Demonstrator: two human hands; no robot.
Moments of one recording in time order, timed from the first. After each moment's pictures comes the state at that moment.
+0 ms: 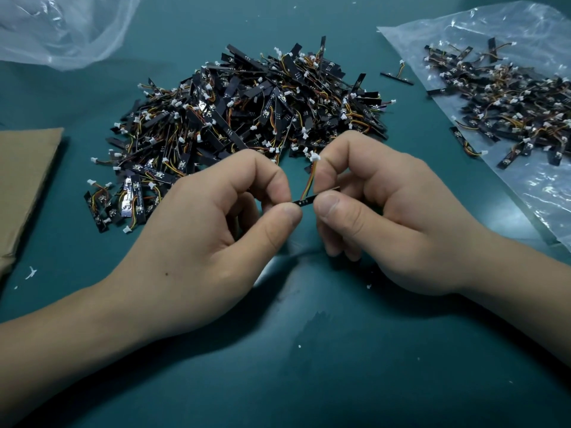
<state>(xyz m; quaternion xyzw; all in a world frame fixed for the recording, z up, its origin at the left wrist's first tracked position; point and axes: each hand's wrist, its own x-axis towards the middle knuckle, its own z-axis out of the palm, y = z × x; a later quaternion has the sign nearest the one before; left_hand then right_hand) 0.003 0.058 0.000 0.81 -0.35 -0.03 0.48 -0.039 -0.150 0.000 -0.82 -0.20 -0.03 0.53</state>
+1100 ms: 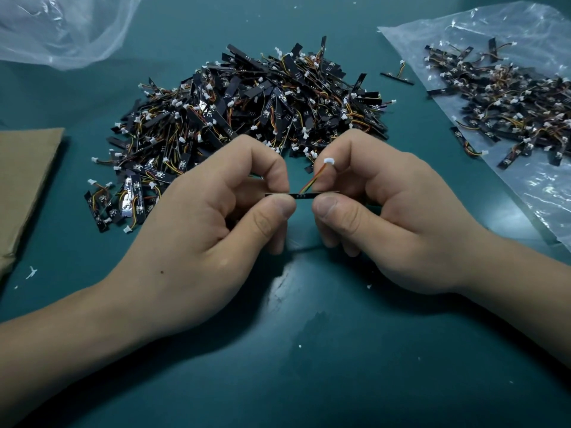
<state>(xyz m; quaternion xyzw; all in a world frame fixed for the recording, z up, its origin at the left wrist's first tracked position) -0.003 0.048 0.006 0.72 -0.32 -0.09 0.60 -0.039 -0.151 -0.001 -0.84 -0.21 -0.06 0.50</state>
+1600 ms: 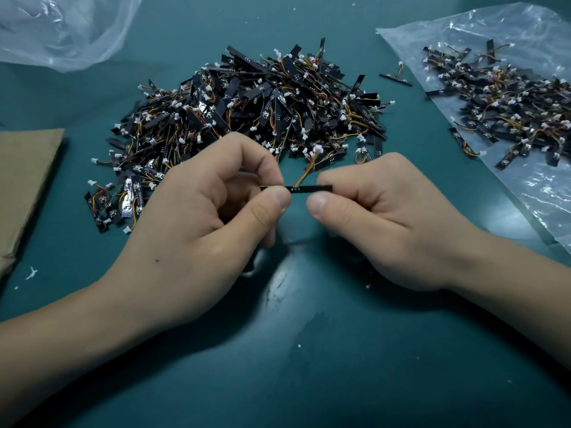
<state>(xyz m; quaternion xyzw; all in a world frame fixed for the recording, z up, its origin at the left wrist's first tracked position) 0.007 0.056 -0.001 0.77 -0.32 -0.05 0.55 -0.035 -0.151 -0.001 -0.91 -0.16 -0.06 0.39</state>
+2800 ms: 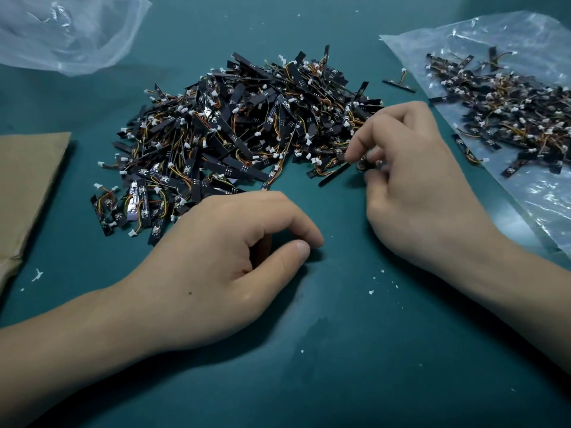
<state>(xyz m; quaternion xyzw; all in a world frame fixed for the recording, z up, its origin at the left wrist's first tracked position) -0.008 0.053 0.007 0.84 -0.38 -0.07 0.39 -0.025 -0.158 -0.004 -0.94 0.05 -0.16 0.30</state>
